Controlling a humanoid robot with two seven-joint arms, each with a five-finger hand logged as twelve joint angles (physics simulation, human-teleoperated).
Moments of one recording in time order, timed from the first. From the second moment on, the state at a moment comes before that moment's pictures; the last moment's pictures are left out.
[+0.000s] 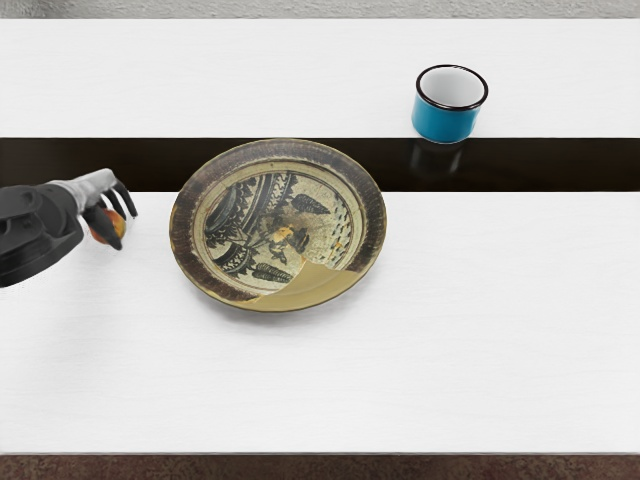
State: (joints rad) left arm -1.20 0.70 0.09 -1.34 0.88 0.22 0.61; right arm -0.07 0.00 0.05 0.24 -0.04 0.13 -0.04
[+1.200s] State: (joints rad) left arm -1.13 0.42 -0.34 -1.22 0.59 -0.16 0.61; right arm -0.07 0.00 0.05 0.24 -0.04 0.13 -0.04
